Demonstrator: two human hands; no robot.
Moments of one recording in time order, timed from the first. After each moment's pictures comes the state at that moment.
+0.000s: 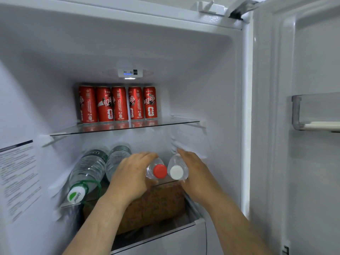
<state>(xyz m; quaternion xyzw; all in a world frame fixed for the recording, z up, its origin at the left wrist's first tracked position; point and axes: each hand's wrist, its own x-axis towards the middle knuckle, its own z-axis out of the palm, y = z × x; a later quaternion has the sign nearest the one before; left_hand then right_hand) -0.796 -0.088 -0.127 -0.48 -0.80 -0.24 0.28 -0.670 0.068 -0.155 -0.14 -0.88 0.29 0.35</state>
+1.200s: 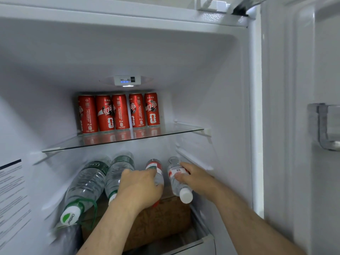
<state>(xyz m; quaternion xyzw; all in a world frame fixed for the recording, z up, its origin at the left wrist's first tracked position) -0.796 -0.054 -0.108 -0.38 -0.90 -0.03 0.20 -0.725 0.120 -0.143 -0.19 -0.85 0.45 0.21</state>
